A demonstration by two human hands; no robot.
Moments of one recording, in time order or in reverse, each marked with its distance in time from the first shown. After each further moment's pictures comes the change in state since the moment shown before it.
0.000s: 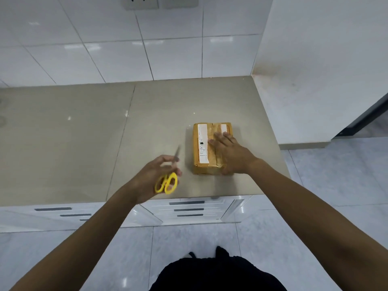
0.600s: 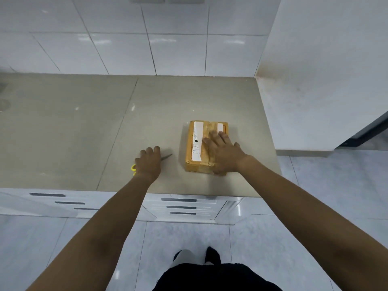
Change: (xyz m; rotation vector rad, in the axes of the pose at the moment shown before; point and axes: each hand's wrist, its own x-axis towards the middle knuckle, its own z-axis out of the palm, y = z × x) left_hand 0.099 -0.056 -0.015 1.611 0.647 0.027; right_hand 0.005 -0.002 -0.006 -0.136 -0.104 -0.009
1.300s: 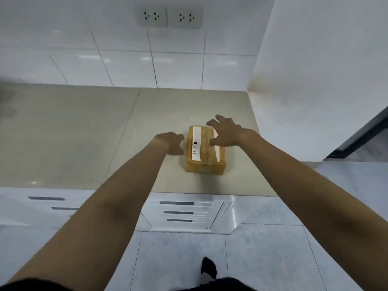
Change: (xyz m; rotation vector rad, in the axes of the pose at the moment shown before) left_hand 0.017 0.043 -0.106 -0.030 -0.260 0.343; right_hand -0.021 -0.010 -0.084 0.113 0.111 0.088
